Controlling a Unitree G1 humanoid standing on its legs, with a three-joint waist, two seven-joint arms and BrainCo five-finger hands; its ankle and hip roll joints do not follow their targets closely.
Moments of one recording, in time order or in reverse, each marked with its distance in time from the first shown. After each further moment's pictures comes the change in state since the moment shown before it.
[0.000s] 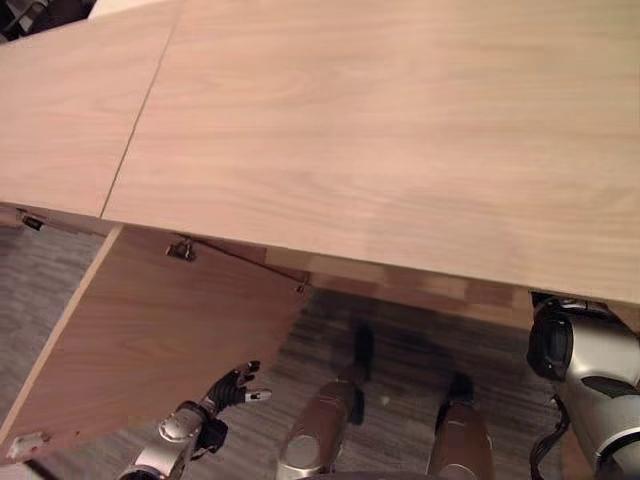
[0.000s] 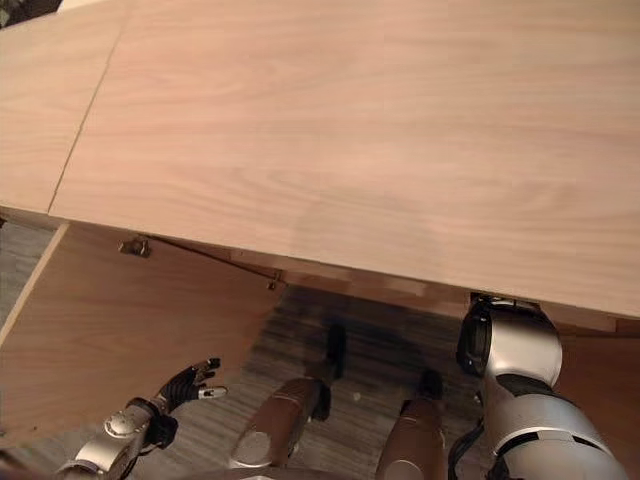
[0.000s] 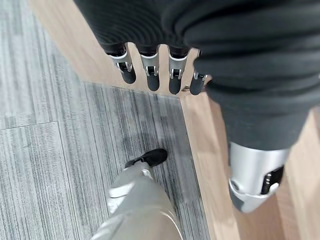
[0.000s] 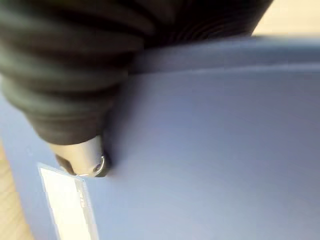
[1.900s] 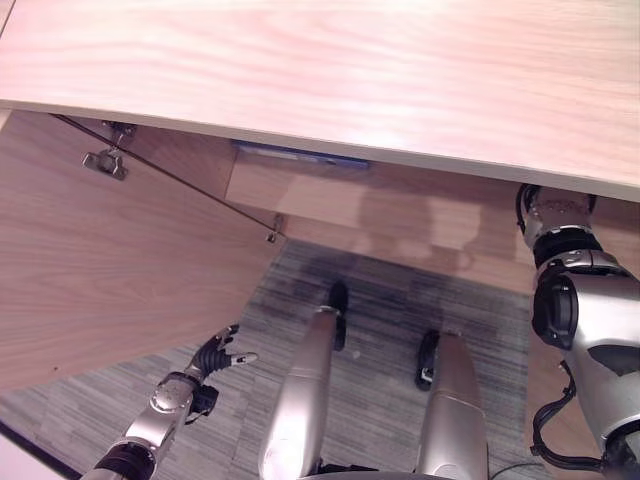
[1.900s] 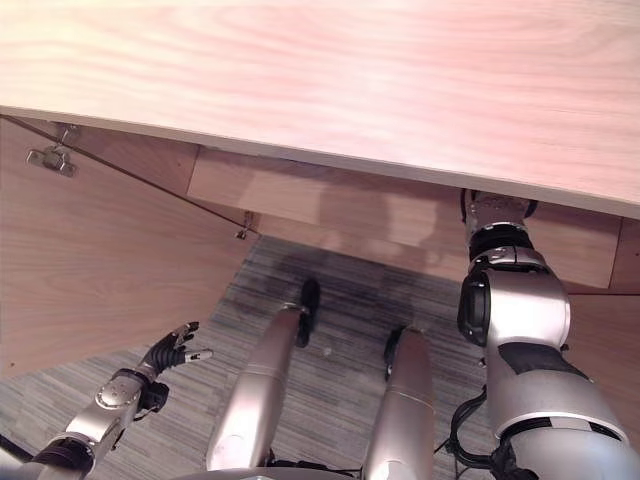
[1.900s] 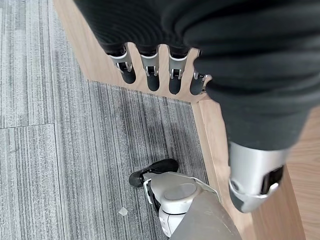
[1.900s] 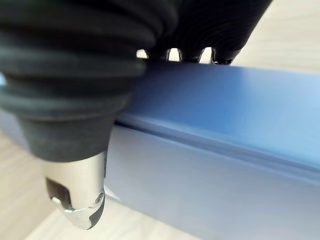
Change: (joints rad) left arm -0.076 0.072 0.000 -0.020 -0.039 -0.011 0.162; right arm -0.223 0.019 0.160 0.085 -0.019 0.016 -0.209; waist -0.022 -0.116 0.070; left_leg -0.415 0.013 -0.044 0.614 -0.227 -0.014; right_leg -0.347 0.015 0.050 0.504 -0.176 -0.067
